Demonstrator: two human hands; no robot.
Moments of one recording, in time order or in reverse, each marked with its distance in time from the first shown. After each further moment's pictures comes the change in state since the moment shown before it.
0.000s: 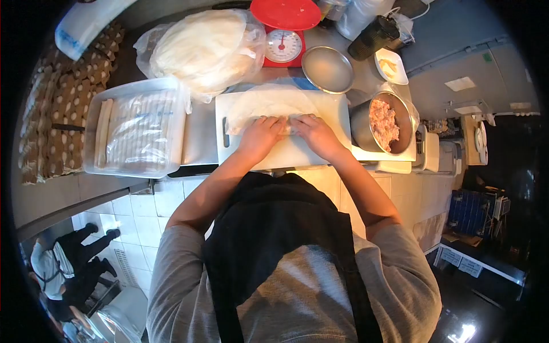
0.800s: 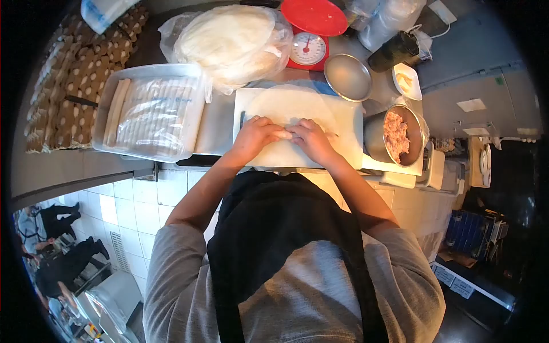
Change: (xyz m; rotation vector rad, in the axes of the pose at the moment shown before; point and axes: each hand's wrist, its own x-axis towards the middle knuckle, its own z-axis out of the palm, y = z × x) left_hand -0.034 -0.031 -0.026 -0.228 0.058 -0.090; right_hand 0.022 -0.029 0.025 0.288 -0.093 0.122
